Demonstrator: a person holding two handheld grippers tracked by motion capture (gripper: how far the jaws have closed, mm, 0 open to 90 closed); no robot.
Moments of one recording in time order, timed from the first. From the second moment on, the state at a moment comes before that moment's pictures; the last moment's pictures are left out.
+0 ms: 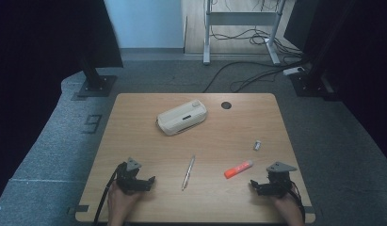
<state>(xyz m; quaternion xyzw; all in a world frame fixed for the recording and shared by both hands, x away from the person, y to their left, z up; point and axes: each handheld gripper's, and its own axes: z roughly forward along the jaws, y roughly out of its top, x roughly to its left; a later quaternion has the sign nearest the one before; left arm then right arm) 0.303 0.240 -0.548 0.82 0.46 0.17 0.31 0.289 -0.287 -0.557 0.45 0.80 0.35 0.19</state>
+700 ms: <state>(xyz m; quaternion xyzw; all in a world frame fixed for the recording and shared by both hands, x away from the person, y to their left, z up) 0.307 0.238 -0.544 0.82 0.44 0.16 0.34 0.289 -0.287 -0.557 0.45 0.80 0.35 0.19</state>
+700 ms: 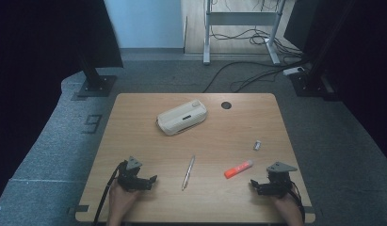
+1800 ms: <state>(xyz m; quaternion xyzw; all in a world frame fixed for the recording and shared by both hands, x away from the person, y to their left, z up) 0.376 0.199 -0.501 0.84 0.41 0.11 0.35 0.289 -0.288 -0.557 0.45 0.80 0.35 0.19</state>
